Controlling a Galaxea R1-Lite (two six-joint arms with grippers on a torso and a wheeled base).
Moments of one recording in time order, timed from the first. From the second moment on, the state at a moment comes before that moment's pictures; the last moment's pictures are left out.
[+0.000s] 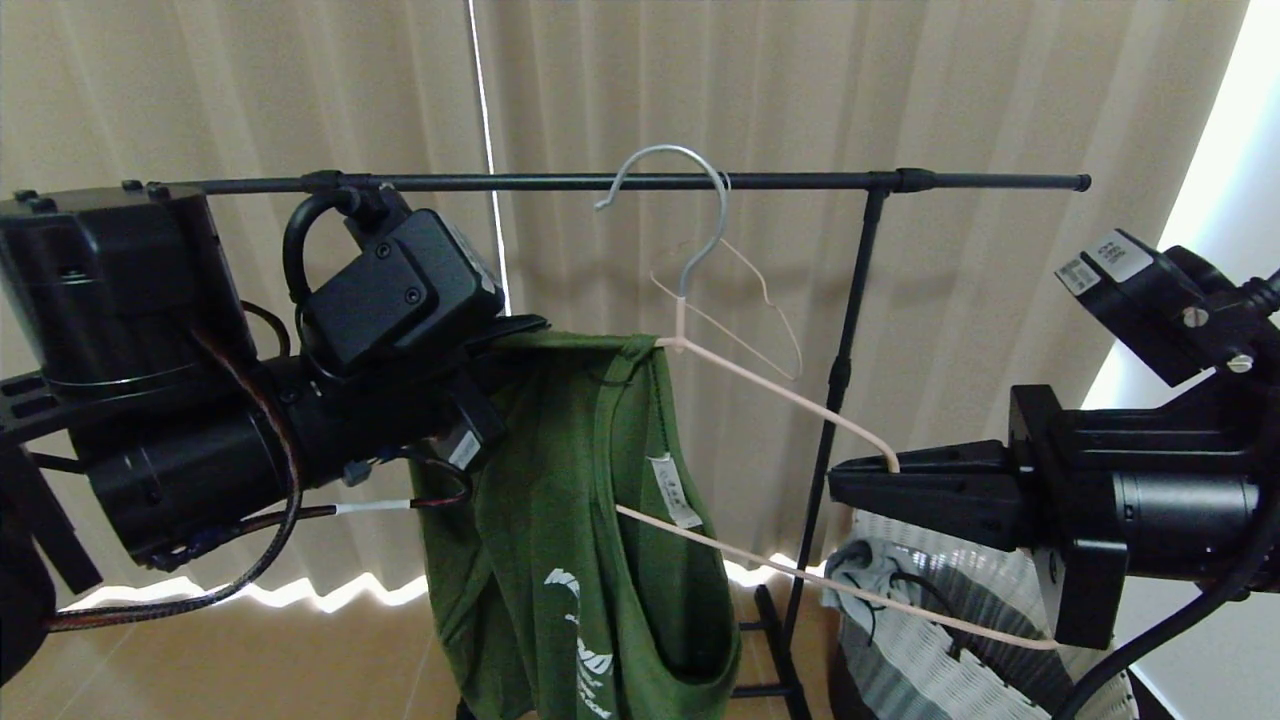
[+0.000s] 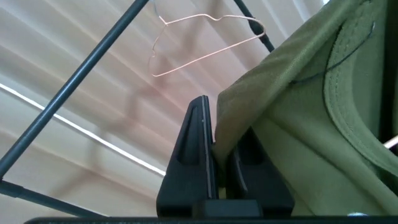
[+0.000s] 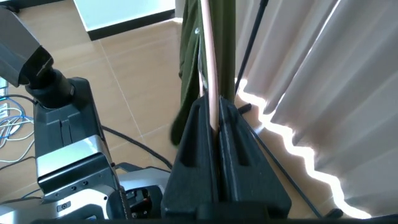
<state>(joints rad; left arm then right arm) -0.56 1.49 -0.82 -0.58 -0.10 0.70 0.62 1.33 -0.84 -0.14 0.45 -0.06</state>
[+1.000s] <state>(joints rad) -0.60 1.58 -0.86 -0.58 0.37 0.36 0.64 1.36 -0.73 -0.26 0.13 -0.10</state>
